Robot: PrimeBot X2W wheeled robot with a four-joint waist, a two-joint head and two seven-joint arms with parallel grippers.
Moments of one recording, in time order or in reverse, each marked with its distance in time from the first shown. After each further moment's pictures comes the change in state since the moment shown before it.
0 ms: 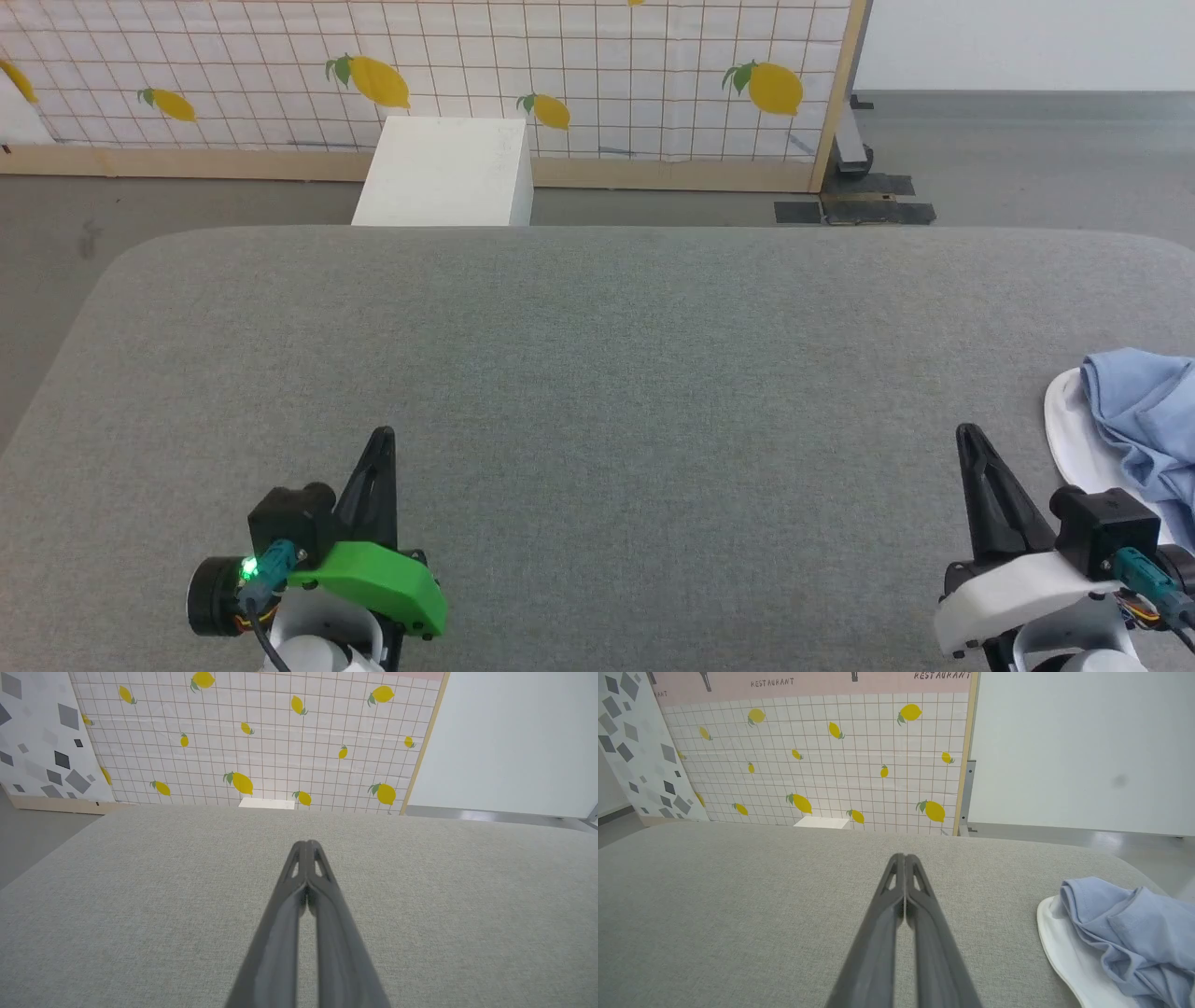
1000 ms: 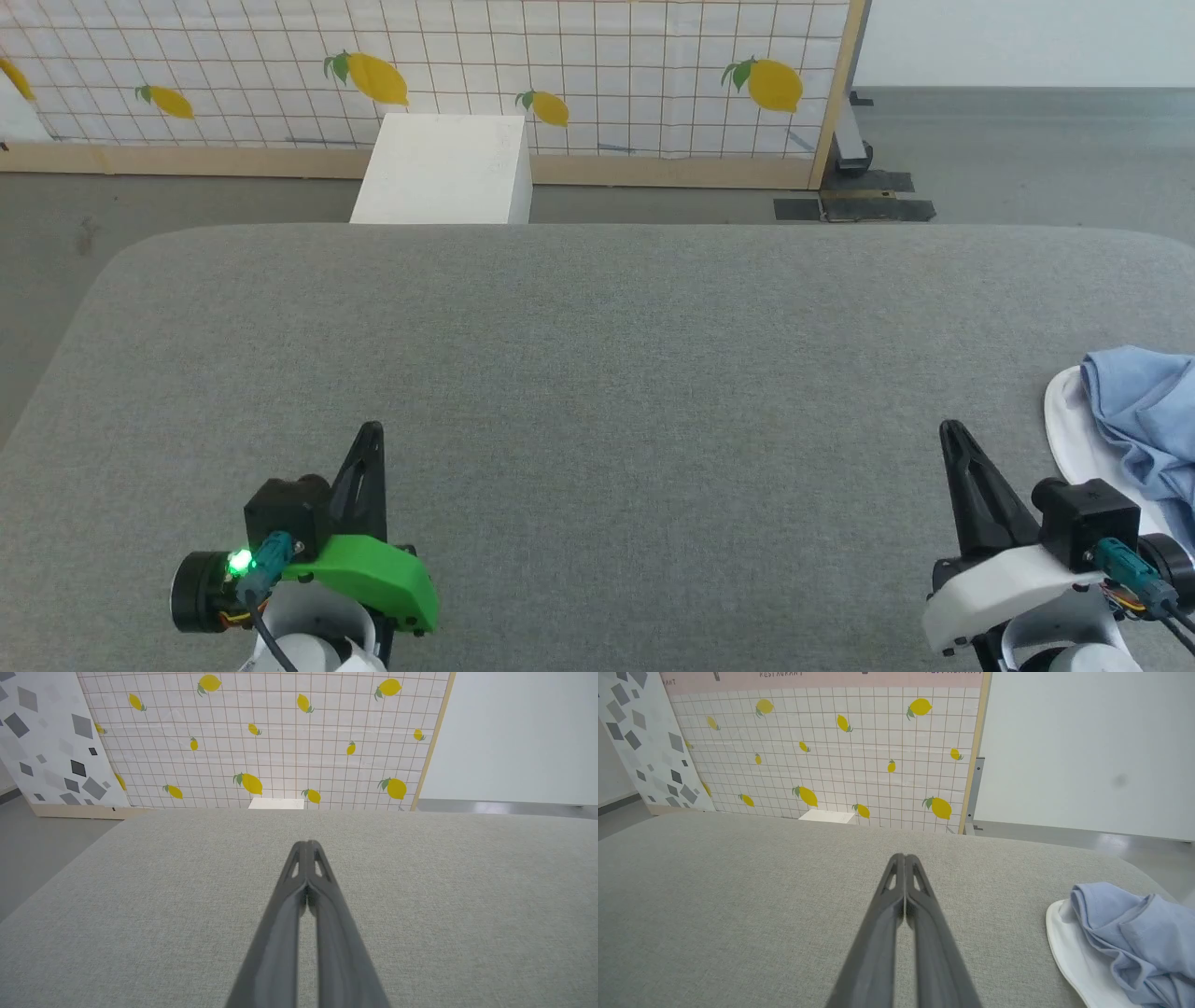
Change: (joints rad) left arm 0.015 0.000 0.016 -0.067 0.053 0.021 0.064; right arm -0.007 0.000 0.024 -0.015 -0.017 0.000 0.035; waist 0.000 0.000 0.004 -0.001
